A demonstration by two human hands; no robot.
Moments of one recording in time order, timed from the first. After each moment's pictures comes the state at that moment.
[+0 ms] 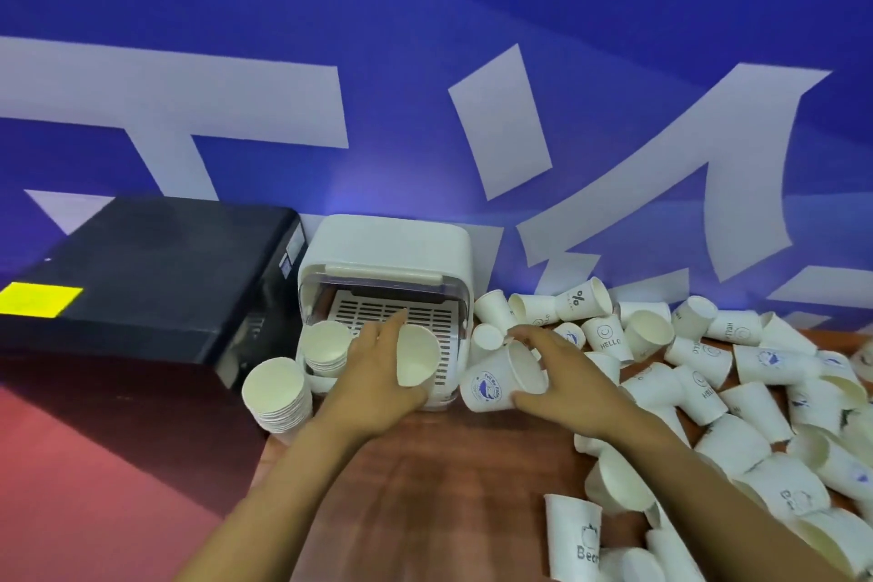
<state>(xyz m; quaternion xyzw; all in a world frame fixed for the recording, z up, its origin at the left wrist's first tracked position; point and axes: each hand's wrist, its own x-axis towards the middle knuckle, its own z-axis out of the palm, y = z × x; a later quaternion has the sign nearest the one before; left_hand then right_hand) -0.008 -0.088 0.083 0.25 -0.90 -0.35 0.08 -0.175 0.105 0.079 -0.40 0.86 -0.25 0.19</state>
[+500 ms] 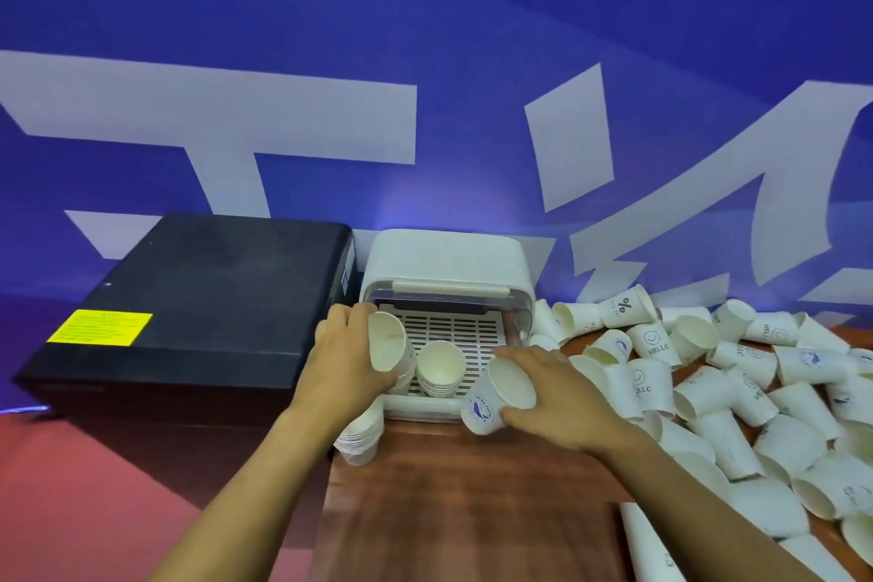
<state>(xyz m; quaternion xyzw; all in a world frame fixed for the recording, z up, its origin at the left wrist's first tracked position) 0.049 -0.205 0.103 0.30 -0.91 -0.26 0.10 -0.102 0.012 0.077 -0.41 0.88 -0.17 0.16</state>
